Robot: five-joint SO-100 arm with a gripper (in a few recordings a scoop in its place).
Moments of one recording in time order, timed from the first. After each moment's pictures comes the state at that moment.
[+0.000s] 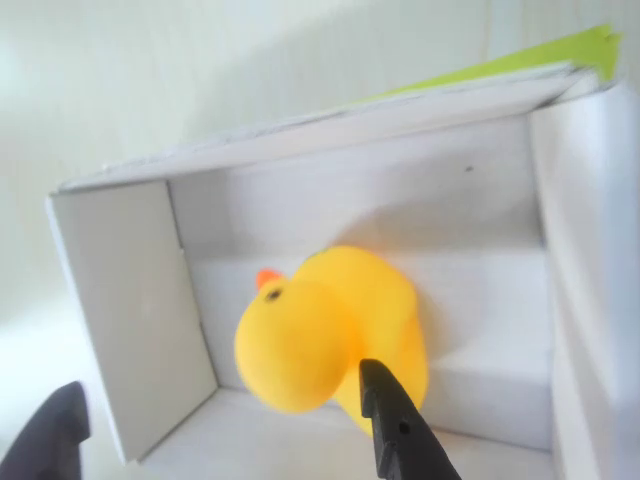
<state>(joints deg) 53.2 81.0 101.3 35.9 -38.8</state>
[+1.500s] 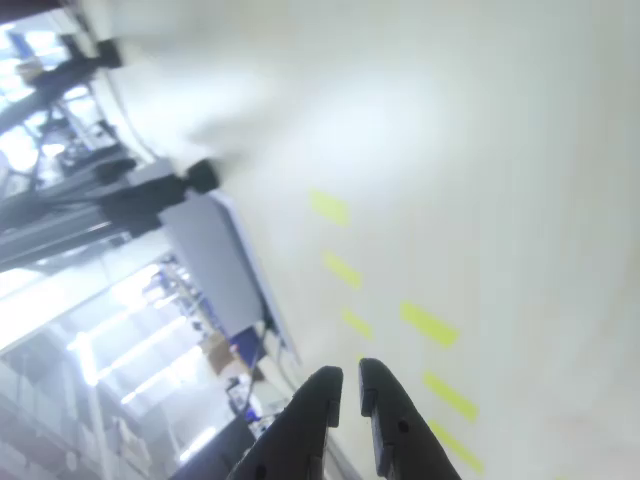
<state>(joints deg) -1.5 185.4 169.5 54.8 10.4</state>
